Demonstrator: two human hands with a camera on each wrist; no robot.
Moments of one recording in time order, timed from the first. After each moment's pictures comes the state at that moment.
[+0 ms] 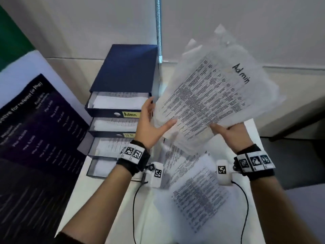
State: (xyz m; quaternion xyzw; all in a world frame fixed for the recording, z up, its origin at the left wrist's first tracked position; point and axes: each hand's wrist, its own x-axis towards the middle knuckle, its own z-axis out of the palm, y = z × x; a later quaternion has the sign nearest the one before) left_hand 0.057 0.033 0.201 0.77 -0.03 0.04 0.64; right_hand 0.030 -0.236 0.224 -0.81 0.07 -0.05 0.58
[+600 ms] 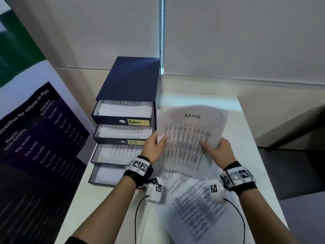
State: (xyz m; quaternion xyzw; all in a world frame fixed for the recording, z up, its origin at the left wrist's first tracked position) left_hand 0.041 0.044 0.162 0.81 -0.01 -0.06 0.58; right_hand 0.016 -0.210 0.183 -0.85 0.08 -0.02 0.51
